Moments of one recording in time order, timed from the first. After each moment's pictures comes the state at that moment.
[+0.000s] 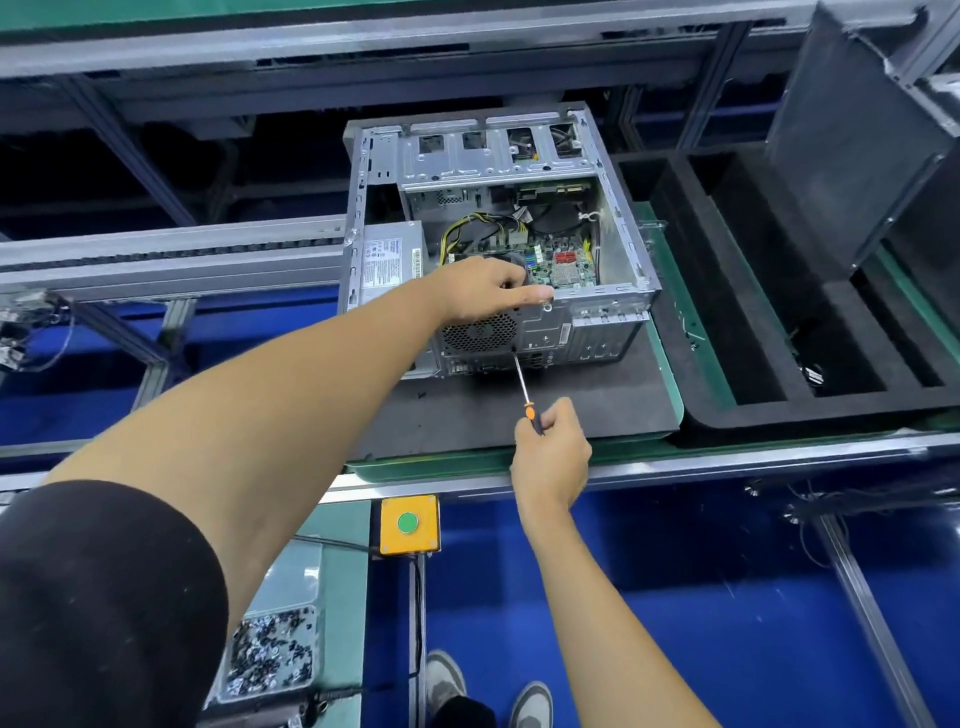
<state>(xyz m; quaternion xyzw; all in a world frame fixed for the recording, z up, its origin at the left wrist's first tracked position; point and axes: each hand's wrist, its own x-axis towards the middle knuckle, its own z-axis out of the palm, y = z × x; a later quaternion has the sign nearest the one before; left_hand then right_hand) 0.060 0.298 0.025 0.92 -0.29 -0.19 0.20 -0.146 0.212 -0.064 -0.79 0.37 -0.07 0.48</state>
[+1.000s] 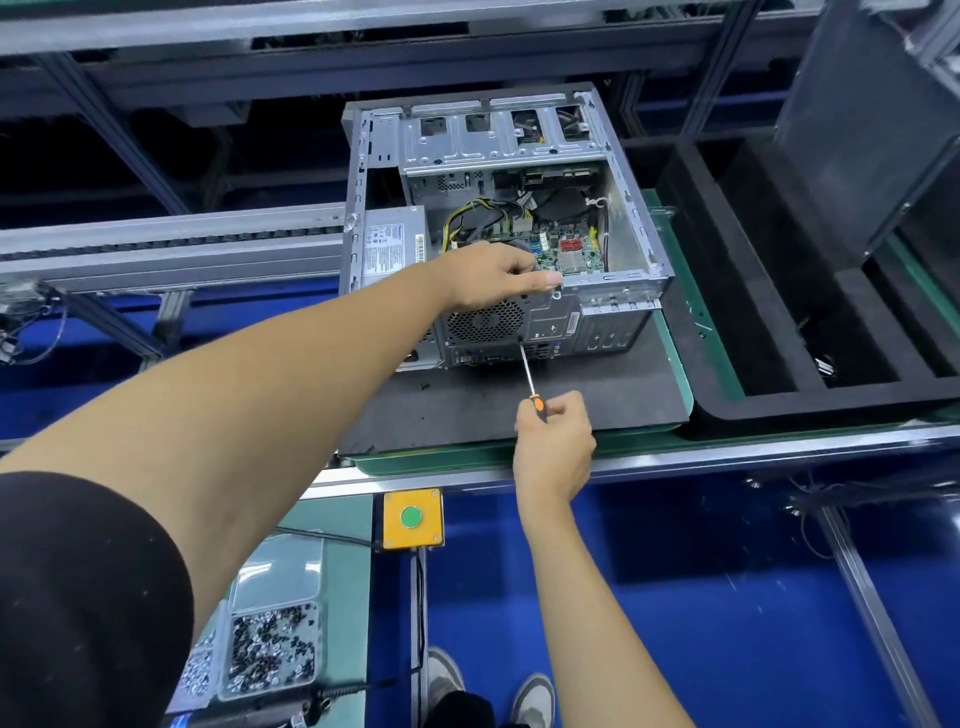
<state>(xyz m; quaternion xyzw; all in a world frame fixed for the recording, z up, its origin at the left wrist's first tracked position) 0.059 0.298 0.029 0.90 -0.32 -0.20 0.22 -0.144 0.221 -0.058 -0.75 0.40 -0.10 0.51</state>
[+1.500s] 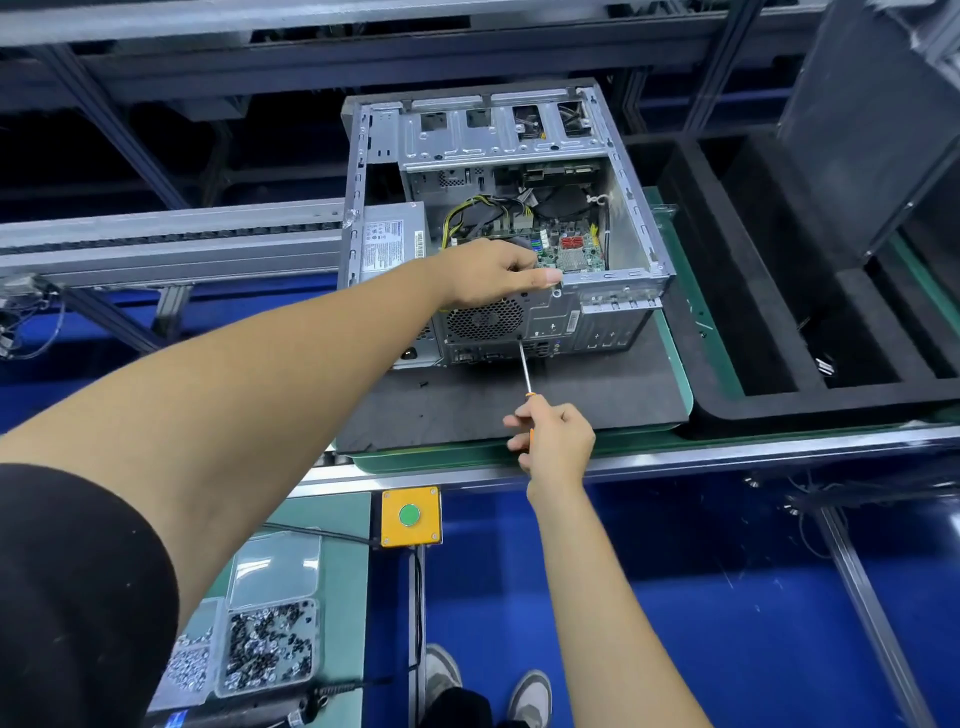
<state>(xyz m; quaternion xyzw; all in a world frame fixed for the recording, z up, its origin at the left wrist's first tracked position) 0.062 0.299 0.025 0.90 -0.32 -0.21 0.23 -0.139 0.207 -0.054 -0.53 0.42 0.01 0.74</state>
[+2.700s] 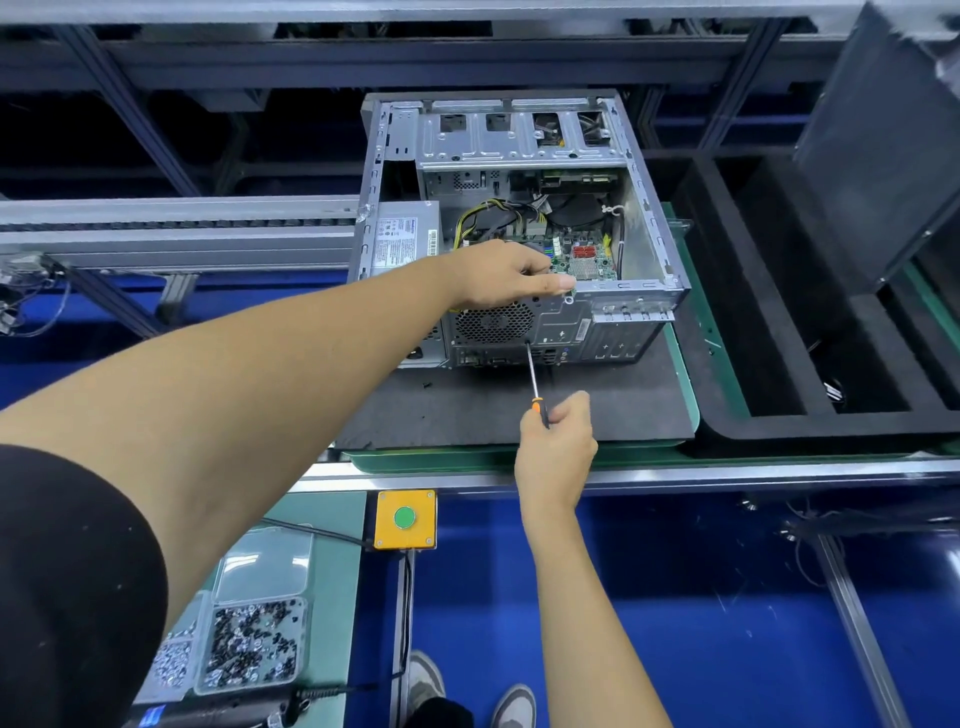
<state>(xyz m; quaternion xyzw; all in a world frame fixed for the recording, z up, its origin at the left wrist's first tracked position) 0.057 0.299 0.032 0.89 -0.32 -0.21 0.23 -0.140 0.216 -0.067 -0.77 0.35 -0.09 0.53</state>
